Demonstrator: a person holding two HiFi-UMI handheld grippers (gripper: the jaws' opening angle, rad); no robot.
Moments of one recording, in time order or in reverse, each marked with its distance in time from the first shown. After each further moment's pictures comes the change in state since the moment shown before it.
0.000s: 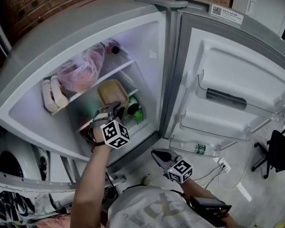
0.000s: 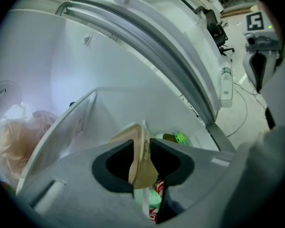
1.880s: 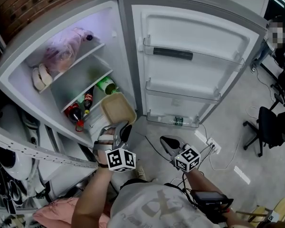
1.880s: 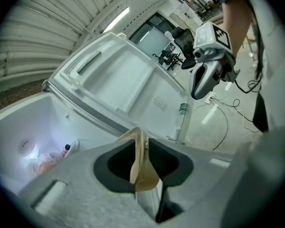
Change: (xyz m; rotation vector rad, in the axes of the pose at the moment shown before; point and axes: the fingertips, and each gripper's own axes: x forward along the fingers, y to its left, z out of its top) left arm -0.184 -0.188 0.123 0.096 -0.217 -0.050; right arm -0.187 0.015 -0.027 -0.021 -0.043 -0.231
